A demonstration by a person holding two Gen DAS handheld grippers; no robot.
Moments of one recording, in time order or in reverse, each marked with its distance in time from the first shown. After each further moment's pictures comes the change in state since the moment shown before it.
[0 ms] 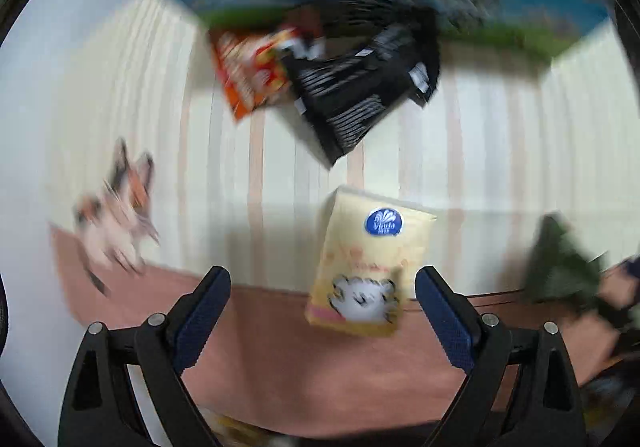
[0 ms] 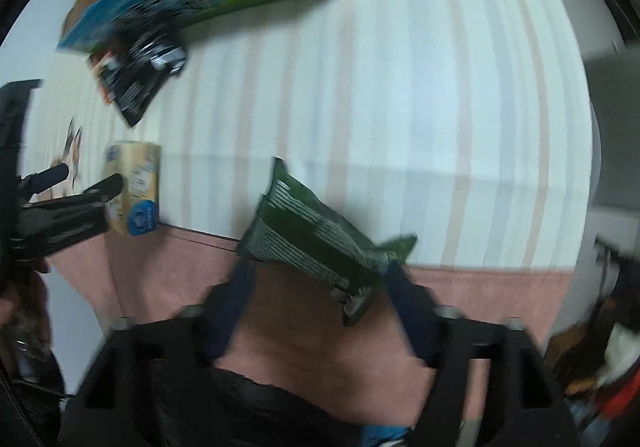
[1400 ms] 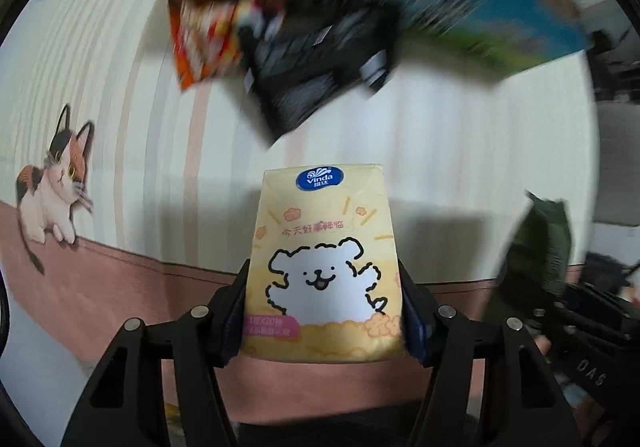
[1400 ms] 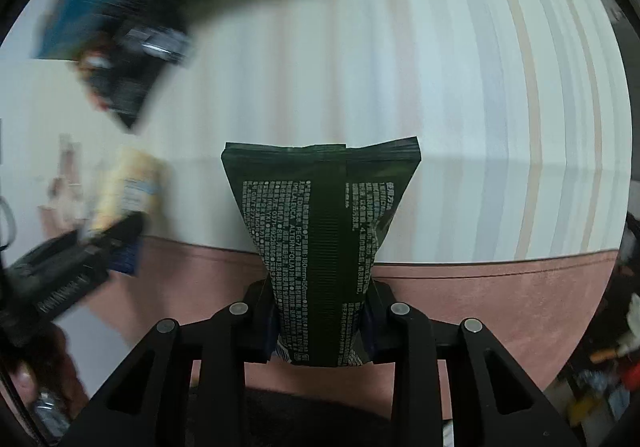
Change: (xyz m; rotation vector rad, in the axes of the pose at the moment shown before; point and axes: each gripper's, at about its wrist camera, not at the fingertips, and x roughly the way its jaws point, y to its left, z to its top) left arm 0.032 0.037 -0.041 -0.018 0.026 -0.250; right arm 0.006 0.066 0.029 0.168 0.019 0.110
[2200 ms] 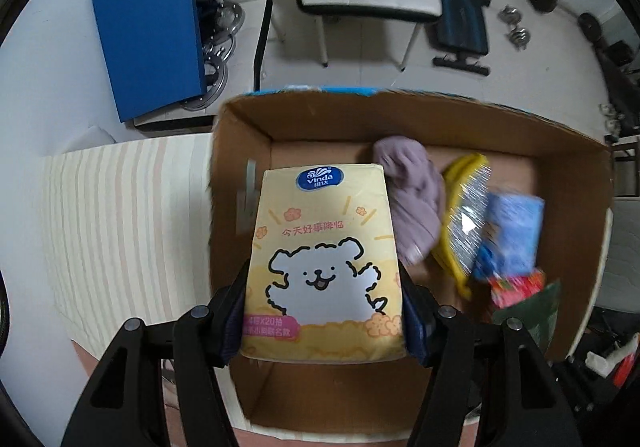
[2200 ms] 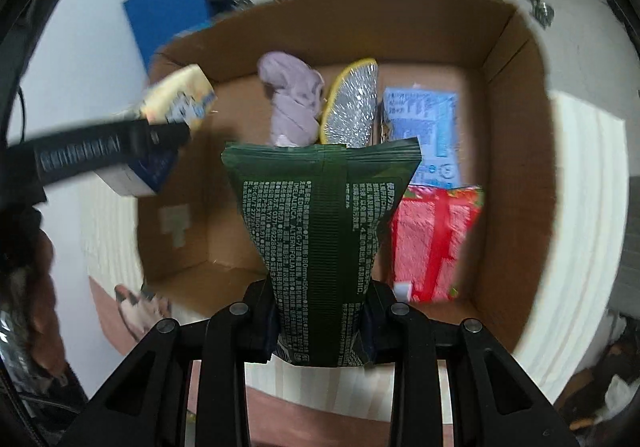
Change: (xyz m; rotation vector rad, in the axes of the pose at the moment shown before) left arm -0.080 -0.041 0.346 0.060 -0.039 0.209; right arm -0.076 0.075 0.244 -0.066 -0.077 -0.001
